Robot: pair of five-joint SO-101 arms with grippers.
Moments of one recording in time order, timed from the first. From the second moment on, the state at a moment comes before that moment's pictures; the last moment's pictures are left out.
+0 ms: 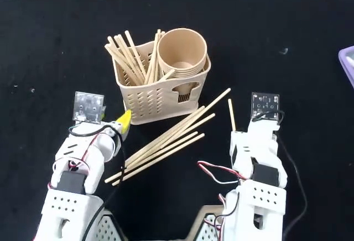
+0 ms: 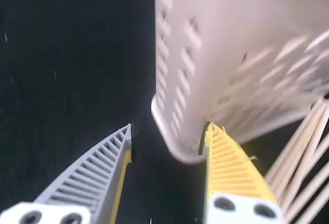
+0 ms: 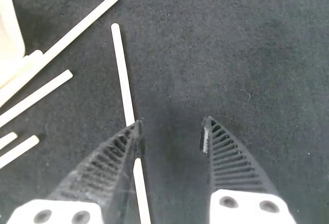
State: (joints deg) left arm 2.7 -83.6 89.1 30.9 -1.8; right arm 15.4 -71.6 87.7 43.1 8.8
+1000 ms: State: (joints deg) left arm 17.4 -83.6 72.1 70.9 -11.4; right arm 16.4 -71.6 87.7 43.1 7.3
